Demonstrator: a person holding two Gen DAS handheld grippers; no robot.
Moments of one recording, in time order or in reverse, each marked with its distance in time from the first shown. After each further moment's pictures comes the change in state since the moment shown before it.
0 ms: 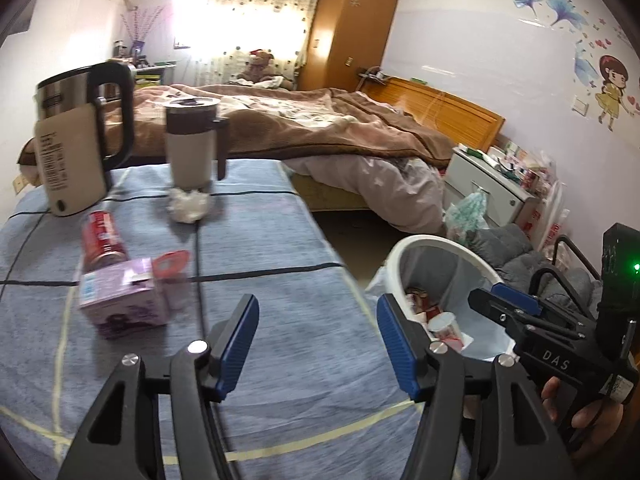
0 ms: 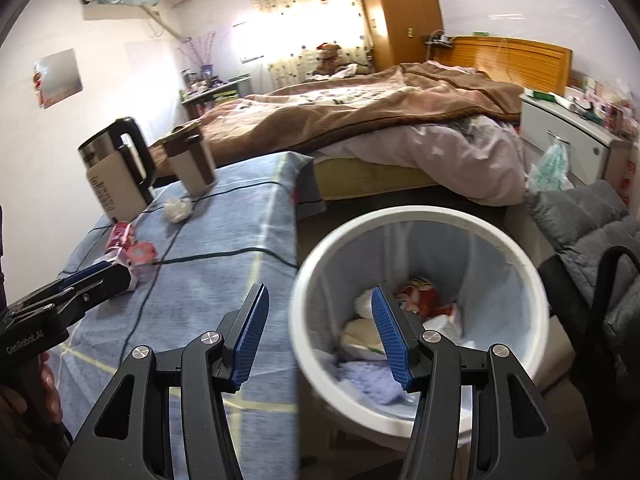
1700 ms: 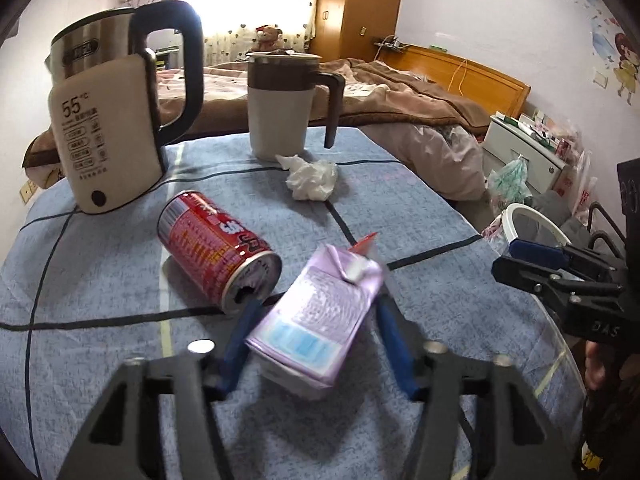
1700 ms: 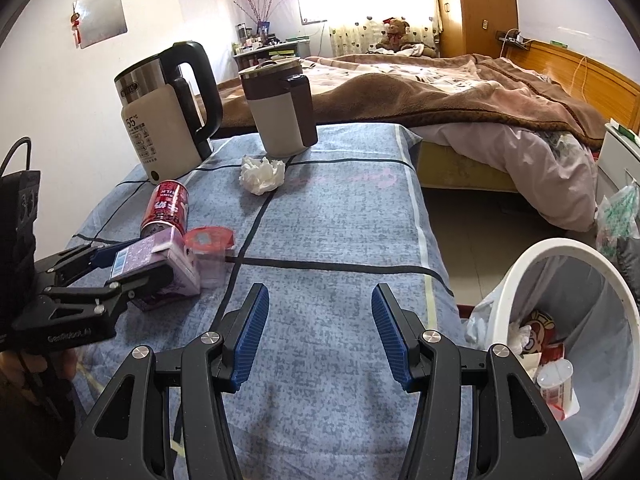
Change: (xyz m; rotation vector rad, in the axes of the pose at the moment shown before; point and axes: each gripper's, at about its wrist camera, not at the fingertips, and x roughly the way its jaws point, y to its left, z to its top) left arm 0.038 0.140 0.008 0.078 0.108 0.036; right arm 0.101 0.133 0.019 -0.158 0.119 0.106
